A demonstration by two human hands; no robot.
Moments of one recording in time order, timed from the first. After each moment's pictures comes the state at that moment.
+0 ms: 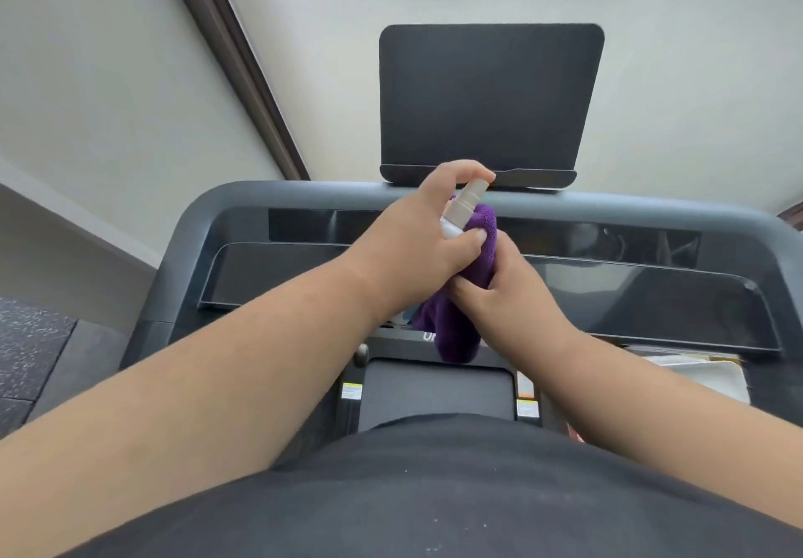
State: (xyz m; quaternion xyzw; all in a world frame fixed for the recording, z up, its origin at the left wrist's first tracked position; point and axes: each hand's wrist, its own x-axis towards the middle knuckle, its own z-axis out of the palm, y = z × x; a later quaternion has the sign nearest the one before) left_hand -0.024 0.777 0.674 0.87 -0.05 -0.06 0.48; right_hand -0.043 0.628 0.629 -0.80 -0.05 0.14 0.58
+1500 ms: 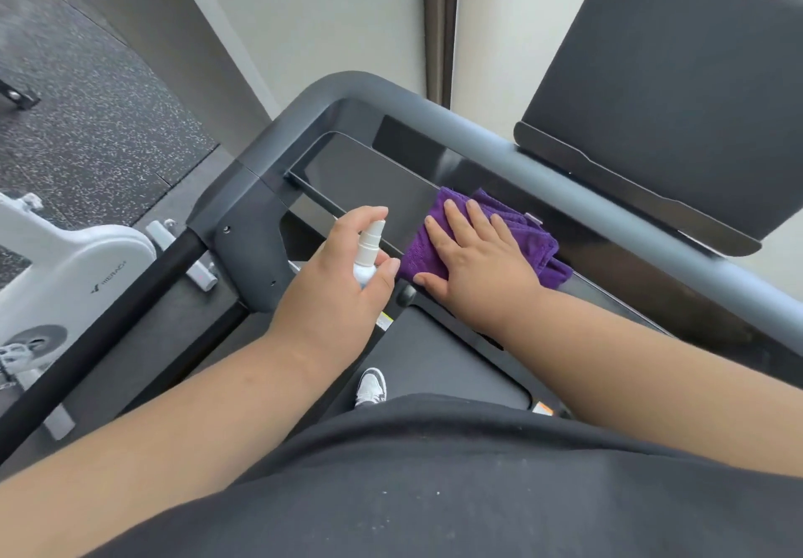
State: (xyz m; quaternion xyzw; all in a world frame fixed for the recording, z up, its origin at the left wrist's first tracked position) left_hand -0.148 0.793 0.607 0.86 0.34 0.12 0.35; right_hand 0.026 0.691 0.523 -0.84 -0.52 0.13 0.00
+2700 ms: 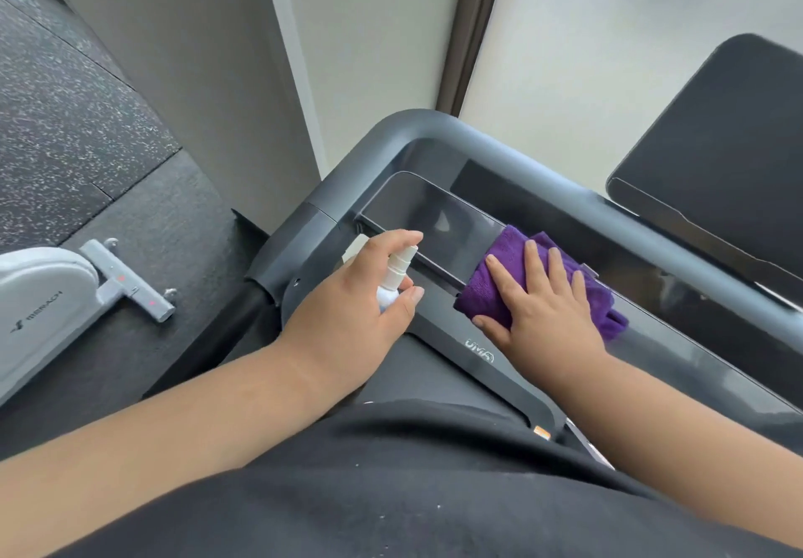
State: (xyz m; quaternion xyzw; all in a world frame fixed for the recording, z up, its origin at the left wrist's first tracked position) left_hand -0.194 0.942 0.590 0.87 0.23 0.08 0.44; right_hand -0.020 0.748 0.516 -0.92 -0.39 0.08 -0.07
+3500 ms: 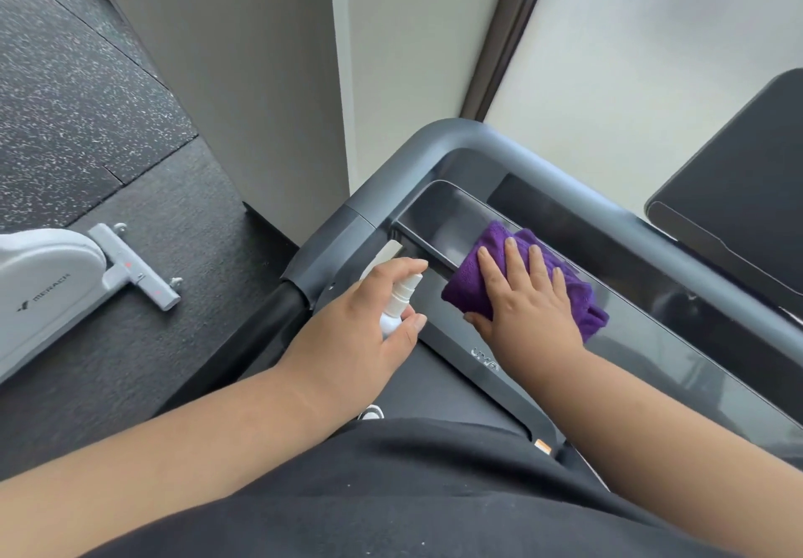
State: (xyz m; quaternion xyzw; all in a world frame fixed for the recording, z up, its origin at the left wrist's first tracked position) left_hand -0.227 0.966 0.579 0.86 0.23 0.06 0.45; right_hand -0.035 0.810 0.507 -0.90 -0.42 0.04 -0.07
